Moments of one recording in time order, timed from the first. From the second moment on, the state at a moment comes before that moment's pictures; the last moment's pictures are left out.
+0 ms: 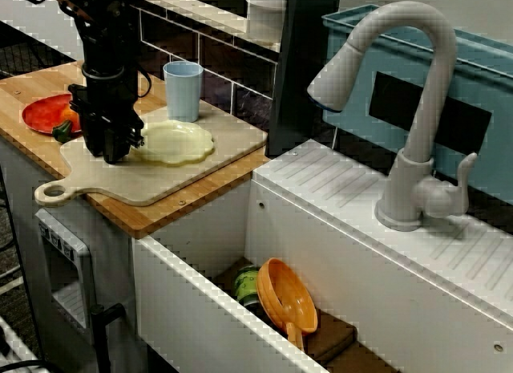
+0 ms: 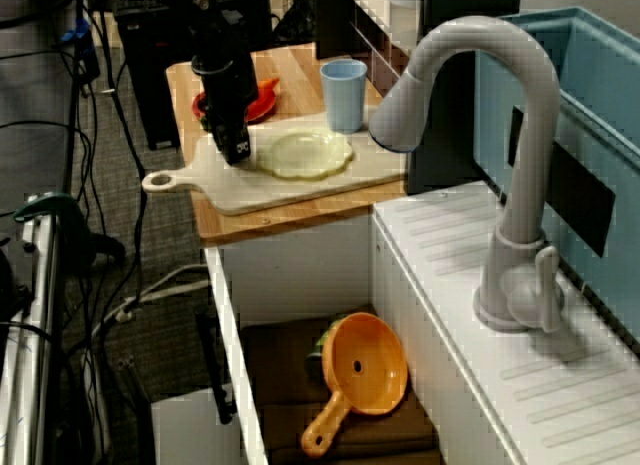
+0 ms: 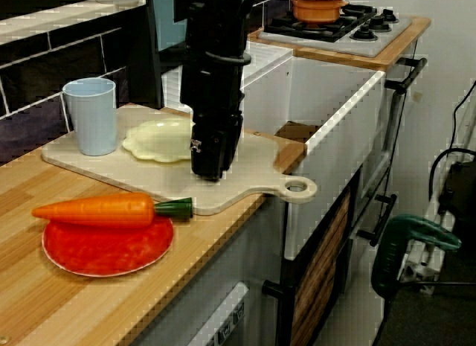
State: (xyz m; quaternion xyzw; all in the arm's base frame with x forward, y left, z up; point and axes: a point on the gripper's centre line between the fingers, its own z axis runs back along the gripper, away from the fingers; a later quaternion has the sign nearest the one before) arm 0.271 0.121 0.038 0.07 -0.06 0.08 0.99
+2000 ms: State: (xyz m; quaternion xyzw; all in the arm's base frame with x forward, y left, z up) arm 0.282 0.199 0.076 0.11 -0.10 0.23 0.96
